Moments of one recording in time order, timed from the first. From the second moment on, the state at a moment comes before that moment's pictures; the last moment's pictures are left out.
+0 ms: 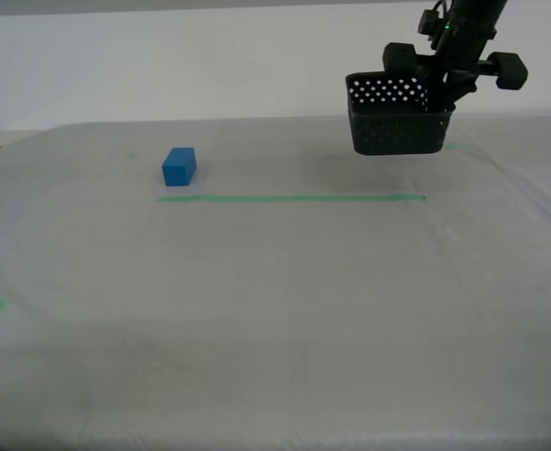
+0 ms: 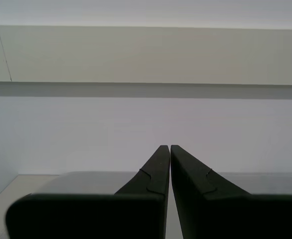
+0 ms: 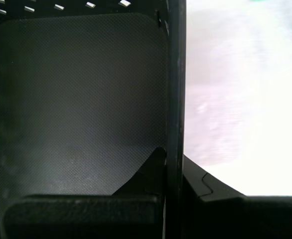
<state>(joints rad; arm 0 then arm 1) 0.25 2.07 1.64 -0.74 -0.01 0.32 0.00 1.05 0.52 0.56 -0.01 0.00</state>
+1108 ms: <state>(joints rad) 0.61 2.07 1.52 -0.61 0.06 0.58 0.00 1.05 0.52 0.56 -0.01 0.00</state>
